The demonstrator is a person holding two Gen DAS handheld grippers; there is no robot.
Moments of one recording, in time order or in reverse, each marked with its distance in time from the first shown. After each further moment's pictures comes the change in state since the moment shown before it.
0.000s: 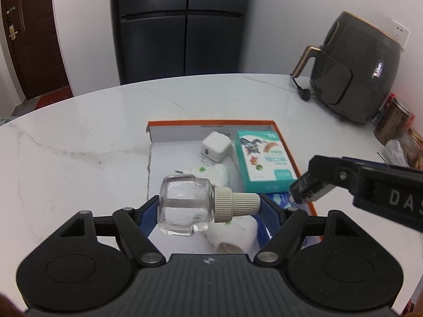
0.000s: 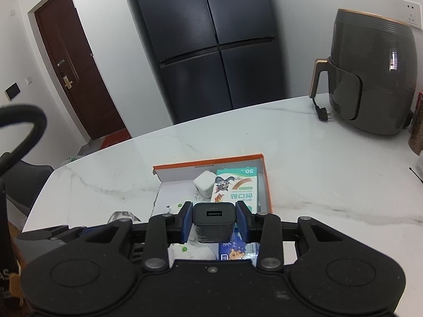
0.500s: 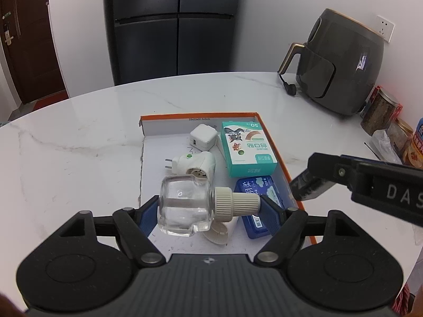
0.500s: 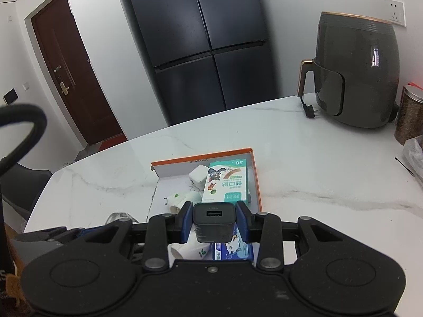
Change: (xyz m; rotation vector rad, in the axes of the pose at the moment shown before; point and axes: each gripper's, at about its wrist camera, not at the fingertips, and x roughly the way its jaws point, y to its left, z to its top) left arm -0.023 -0.013 -0.020 0.031 -0.009 -0.025; right arm -0.036 -0.007 -0.021 0.023 -0.026 -0.019
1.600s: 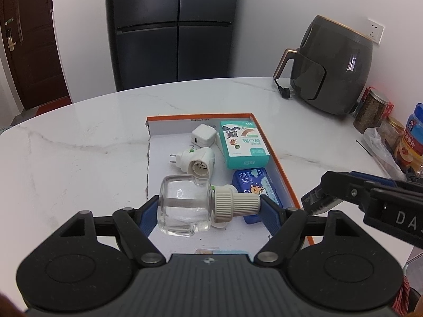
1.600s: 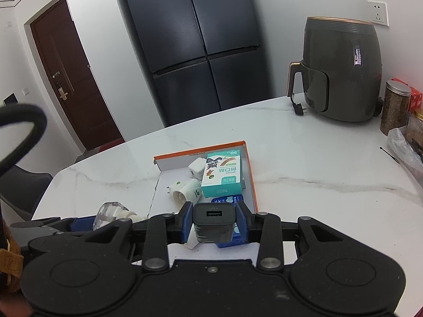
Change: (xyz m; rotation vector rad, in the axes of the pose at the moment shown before) left arm -0.032 0.004 -0.018 0.011 -0.036 -0.002; right arm -0.034 0.000 -0.025 0.018 -0.029 -0.021
